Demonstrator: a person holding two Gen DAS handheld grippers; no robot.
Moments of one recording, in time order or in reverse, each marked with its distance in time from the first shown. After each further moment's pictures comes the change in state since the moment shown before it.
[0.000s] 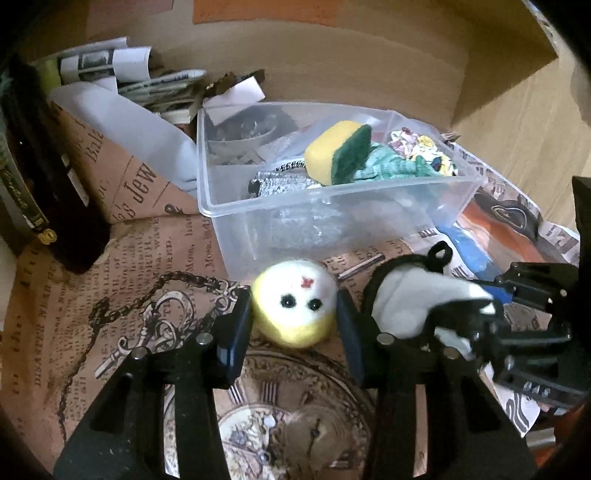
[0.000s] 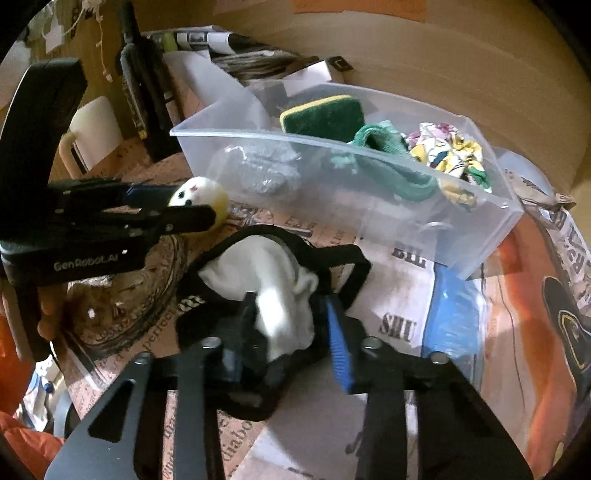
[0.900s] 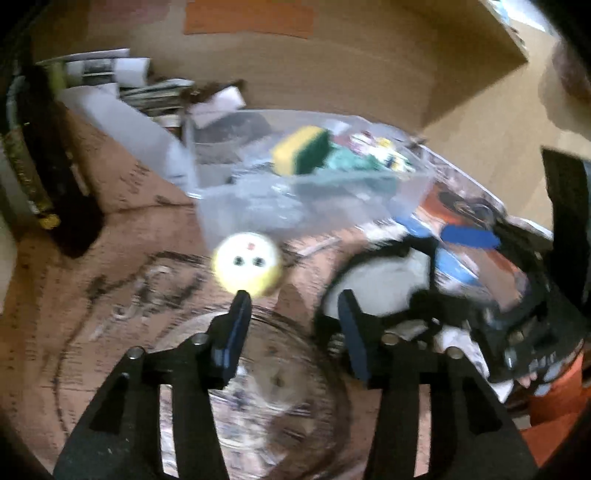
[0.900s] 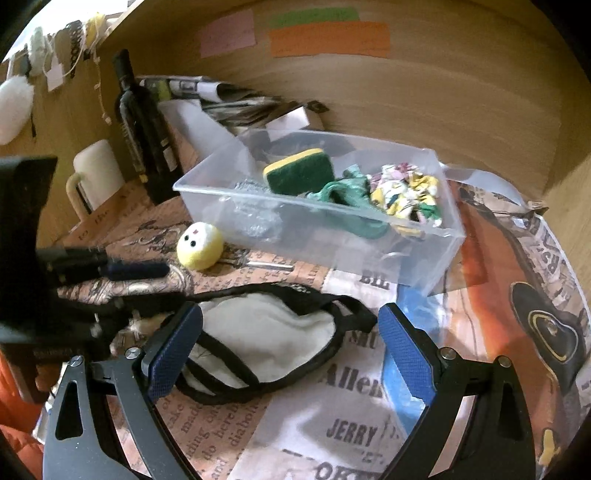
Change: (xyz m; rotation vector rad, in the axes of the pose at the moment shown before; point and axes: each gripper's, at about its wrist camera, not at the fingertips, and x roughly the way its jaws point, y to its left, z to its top) left arm -0.030 -0.007 -0.013 -0.022 -0.011 -0.067; right arm -0.032 -0.002 0.008 0.029 -0.081 -0.016
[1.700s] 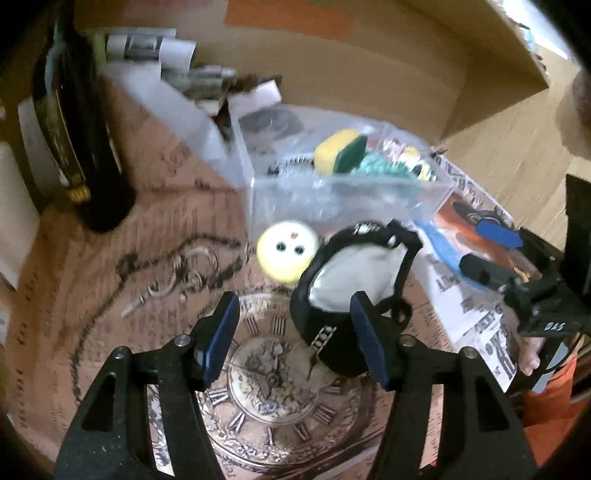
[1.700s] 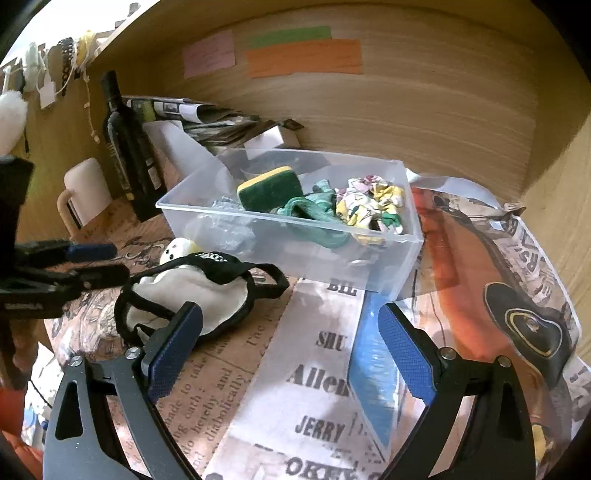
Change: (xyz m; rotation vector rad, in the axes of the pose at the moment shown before) left arm -0.012 0.029 -0.008 -0.080 0.035 -0.004; right arm -0.021 -0.018 -0.002 0.044 -0.078 -0.068
